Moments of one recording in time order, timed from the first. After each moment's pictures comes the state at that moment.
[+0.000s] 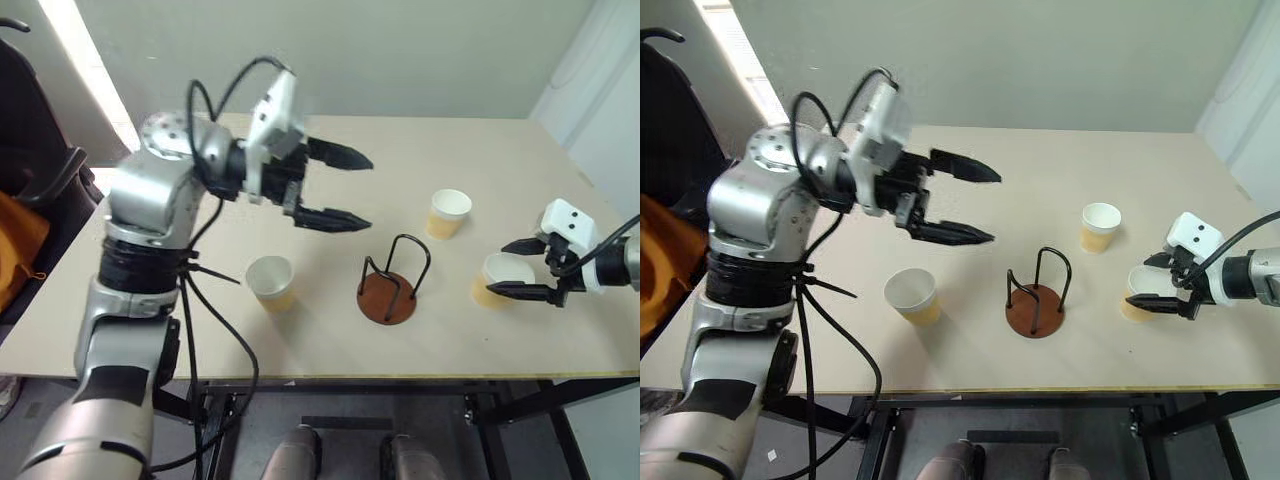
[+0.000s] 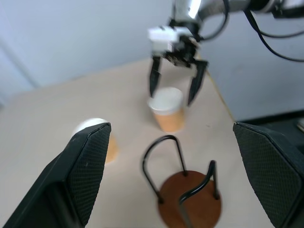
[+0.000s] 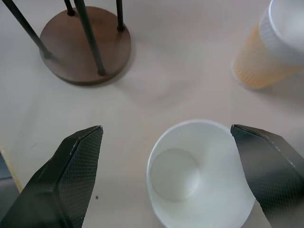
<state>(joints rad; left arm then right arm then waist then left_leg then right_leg) -1.08 0.60 -0.17 0.02 -0.41 0.59 -1.39 -0.42 -1.17 -0.02 -0.07 0.38 0.64 1.17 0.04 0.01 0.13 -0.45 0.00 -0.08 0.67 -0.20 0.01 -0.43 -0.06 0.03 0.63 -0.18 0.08</state>
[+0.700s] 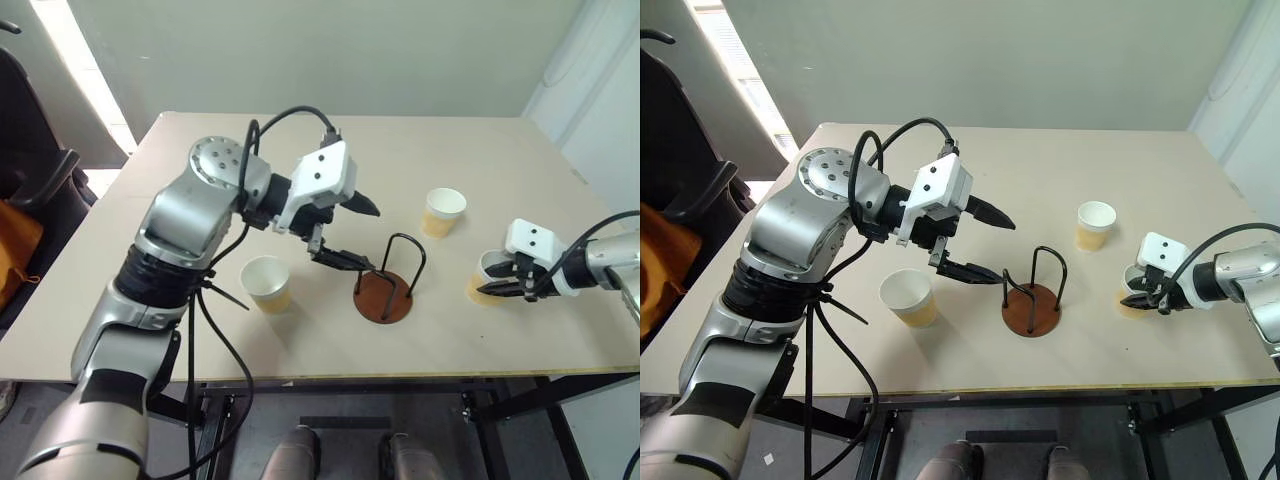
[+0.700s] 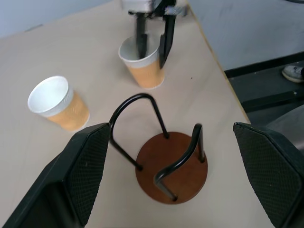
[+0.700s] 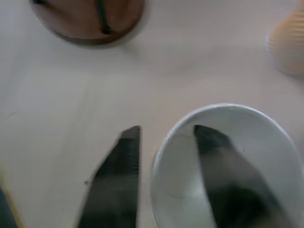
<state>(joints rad) -1.07 0.64 -0.30 -0.05 -0.30 0.59 -1.36 -0.52 -1.11 0.15 0.02 0.19 0.49 1.28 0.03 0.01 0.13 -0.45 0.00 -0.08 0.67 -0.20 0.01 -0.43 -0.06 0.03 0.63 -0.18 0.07</state>
